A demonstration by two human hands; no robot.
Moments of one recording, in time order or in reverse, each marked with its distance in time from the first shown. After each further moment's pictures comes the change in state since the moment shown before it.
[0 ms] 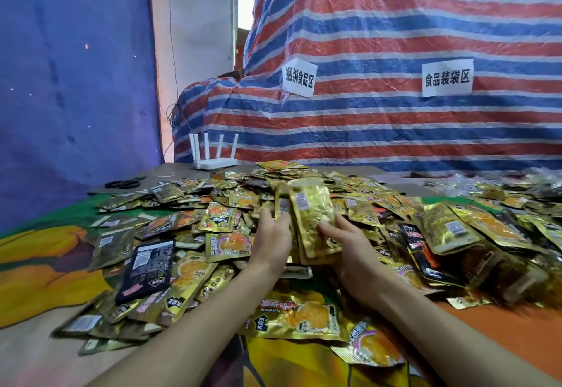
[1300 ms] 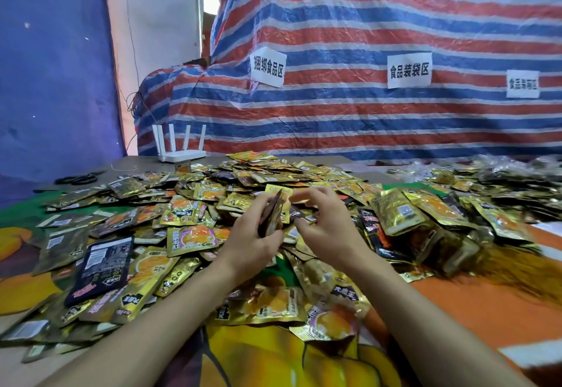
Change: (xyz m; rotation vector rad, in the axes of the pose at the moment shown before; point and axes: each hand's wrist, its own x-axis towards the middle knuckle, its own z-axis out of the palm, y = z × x) left_hand -0.010 -0.006 0.000 0.164 -0.356 0.481; right_hand -0.012 -0.027 -0.019 -1.096 0.126 -0.487
